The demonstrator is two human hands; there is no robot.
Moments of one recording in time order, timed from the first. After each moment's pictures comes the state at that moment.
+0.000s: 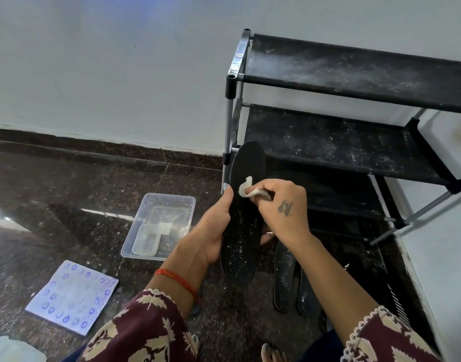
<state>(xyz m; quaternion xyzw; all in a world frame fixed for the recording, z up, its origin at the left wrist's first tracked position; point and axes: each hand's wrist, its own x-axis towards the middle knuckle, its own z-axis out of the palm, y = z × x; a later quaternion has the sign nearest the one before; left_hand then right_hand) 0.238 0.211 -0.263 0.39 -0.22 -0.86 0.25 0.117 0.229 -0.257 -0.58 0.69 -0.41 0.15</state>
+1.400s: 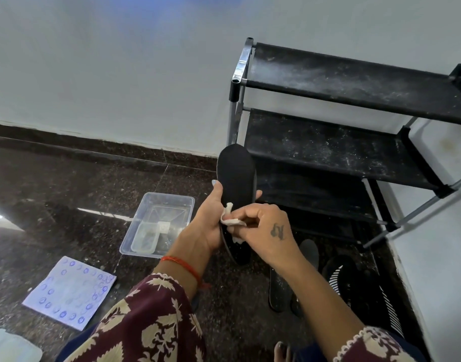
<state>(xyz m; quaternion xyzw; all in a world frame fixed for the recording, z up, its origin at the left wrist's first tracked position) 0.241 0.204 -0.264 0.38 -0.16 -0.86 0.29 0.146 0.273 -0.247 -0.58 0.63 -0.39 0.34</state>
